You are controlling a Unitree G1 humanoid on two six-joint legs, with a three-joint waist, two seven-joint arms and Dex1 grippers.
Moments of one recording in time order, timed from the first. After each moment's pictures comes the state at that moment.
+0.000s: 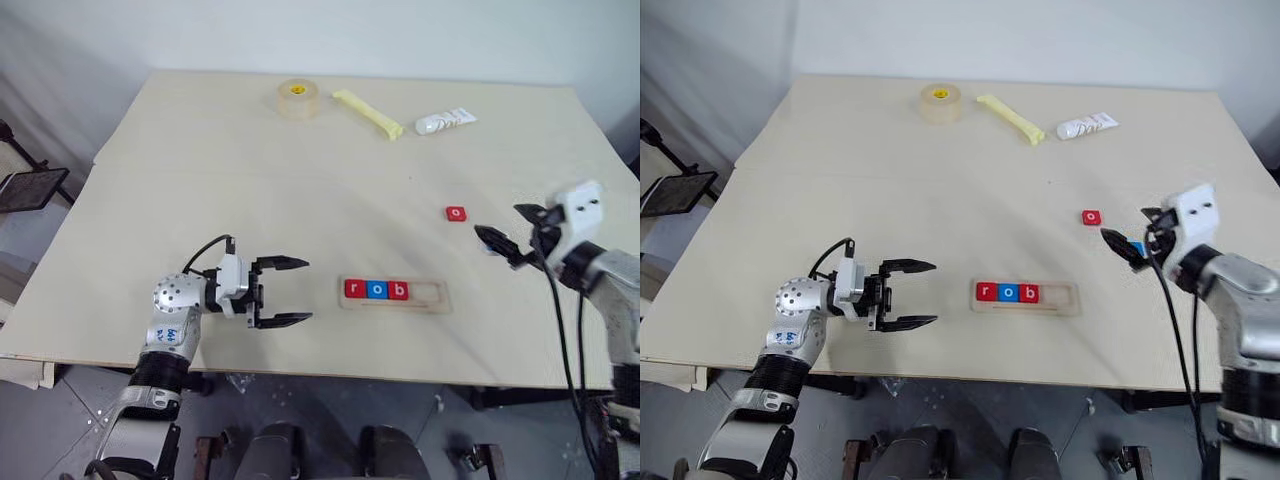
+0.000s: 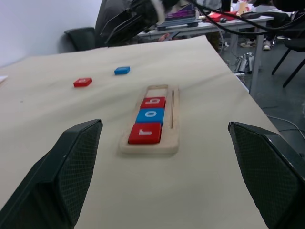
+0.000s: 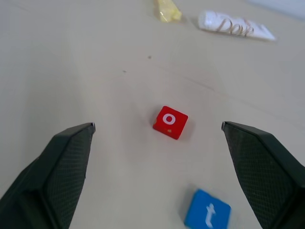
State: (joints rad) left arm -0.46 0.39 -0.02 0.42 -0.39 -0.33 -1.35; right arm -0.48 -0.68 -0.24 0.15 0.30 0.49 0.64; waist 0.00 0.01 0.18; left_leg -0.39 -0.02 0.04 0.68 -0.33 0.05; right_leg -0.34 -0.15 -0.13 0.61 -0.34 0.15
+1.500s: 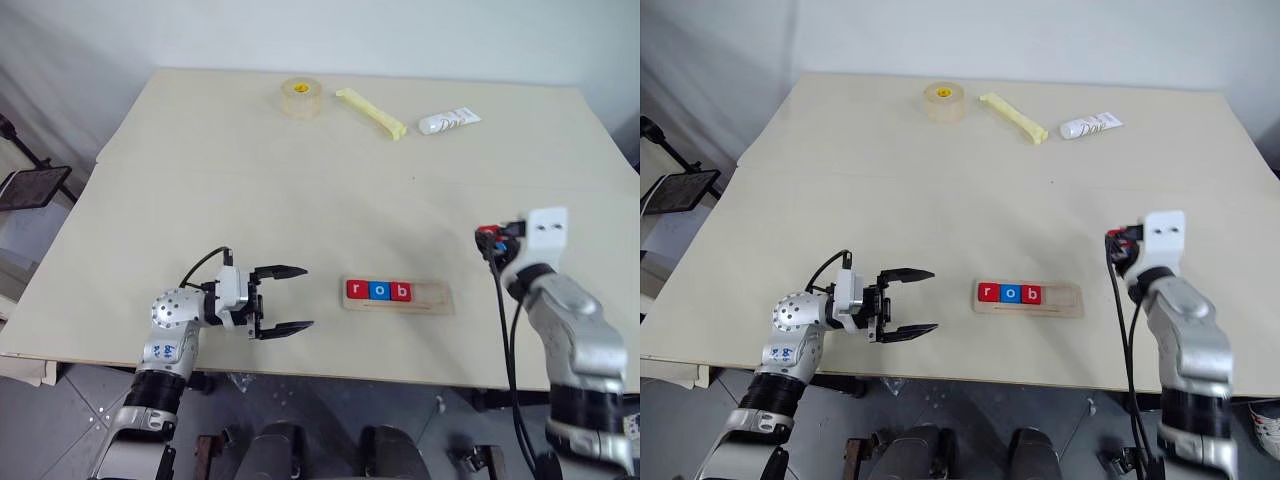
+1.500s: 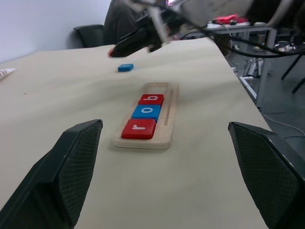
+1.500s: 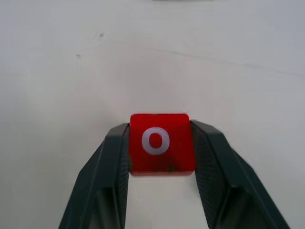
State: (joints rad) left arm -0.40 0.39 -0.02 0.34 -0.39 -0.31 -1.31; right arm -0.20 -0.43 -0.34 -0.31 0.31 0.68 0.22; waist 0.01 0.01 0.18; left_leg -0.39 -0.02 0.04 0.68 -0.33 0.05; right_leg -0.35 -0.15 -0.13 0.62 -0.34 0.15
